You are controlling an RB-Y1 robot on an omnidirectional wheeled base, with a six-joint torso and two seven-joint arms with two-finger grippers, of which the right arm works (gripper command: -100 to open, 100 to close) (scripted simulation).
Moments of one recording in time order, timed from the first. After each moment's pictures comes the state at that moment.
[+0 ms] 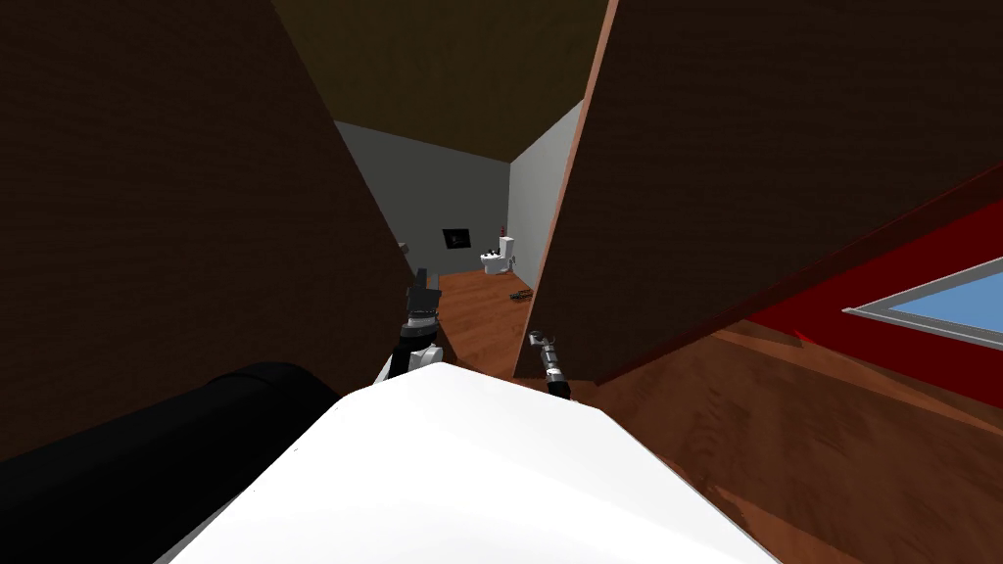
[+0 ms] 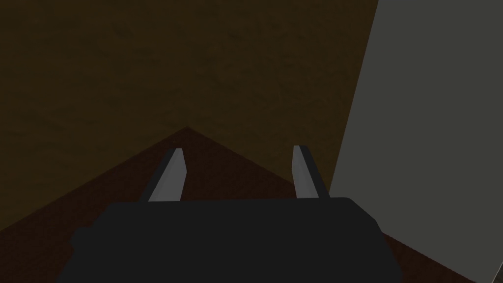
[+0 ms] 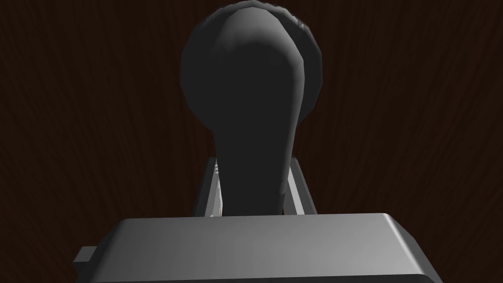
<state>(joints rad) 0.09 -0.06 0.06 -0.90 0.18 -0.77 -0.18</state>
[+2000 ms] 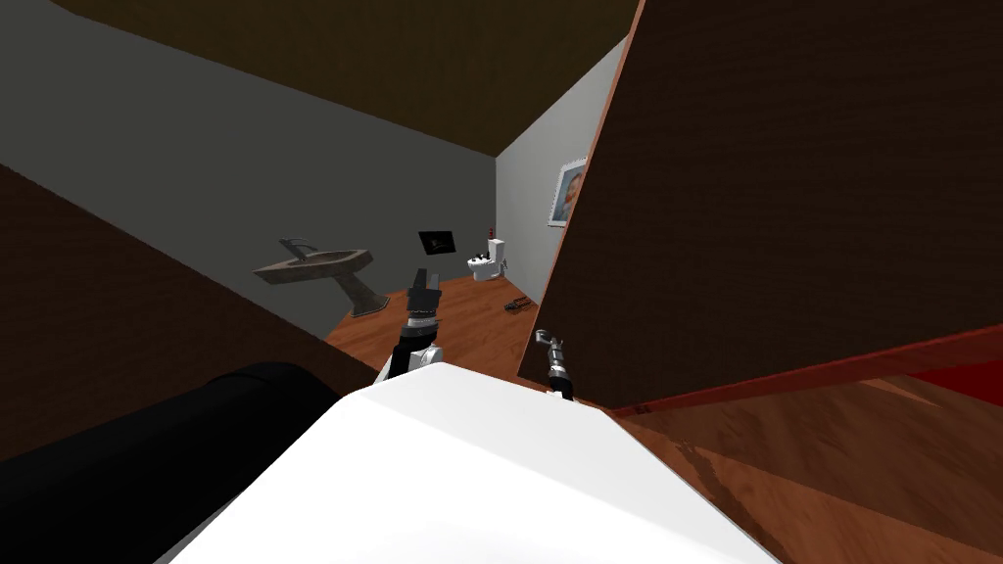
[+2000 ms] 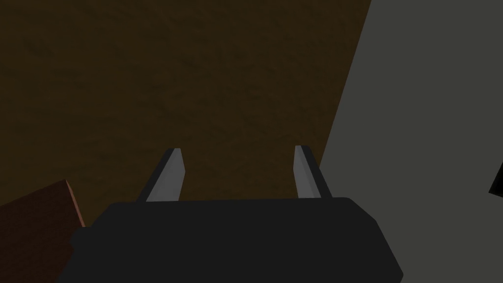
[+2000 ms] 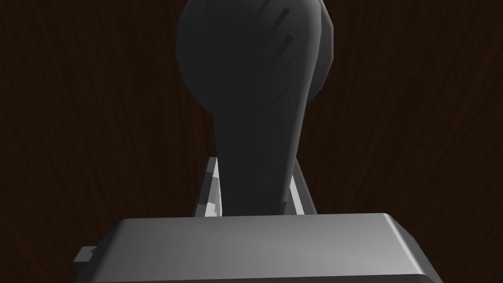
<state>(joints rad) 0.03 0.01 -0.11 -0.83 0.10 -0.75 -0.03</state>
